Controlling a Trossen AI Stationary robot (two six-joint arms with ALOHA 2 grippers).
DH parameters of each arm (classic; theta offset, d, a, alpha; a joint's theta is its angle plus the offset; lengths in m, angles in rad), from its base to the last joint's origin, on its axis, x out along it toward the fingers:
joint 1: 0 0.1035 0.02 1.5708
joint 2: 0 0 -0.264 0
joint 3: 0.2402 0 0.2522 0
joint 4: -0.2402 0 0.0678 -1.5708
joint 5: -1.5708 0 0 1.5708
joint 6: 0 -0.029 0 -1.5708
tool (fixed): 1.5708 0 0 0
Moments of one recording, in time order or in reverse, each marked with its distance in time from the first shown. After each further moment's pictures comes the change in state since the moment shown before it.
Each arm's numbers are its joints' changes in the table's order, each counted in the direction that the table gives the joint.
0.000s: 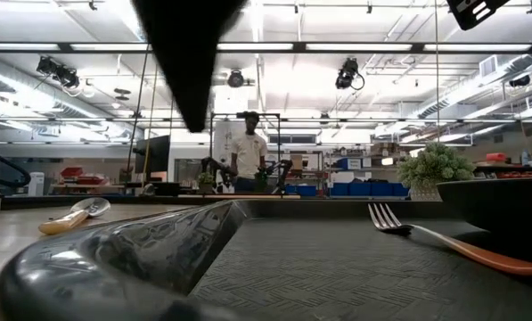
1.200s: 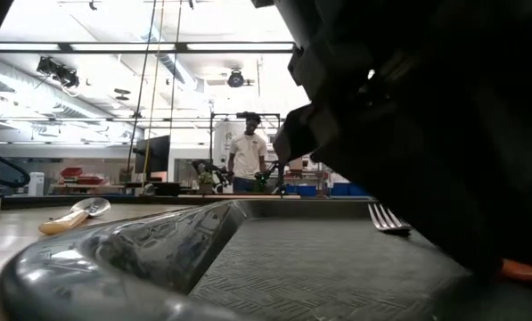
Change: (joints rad) left arm 0.038 -0.078 -0.179 0.819 -0.080 -0.110; right arm 0.000 0.001 0.000 -0.003 0.000 0.011
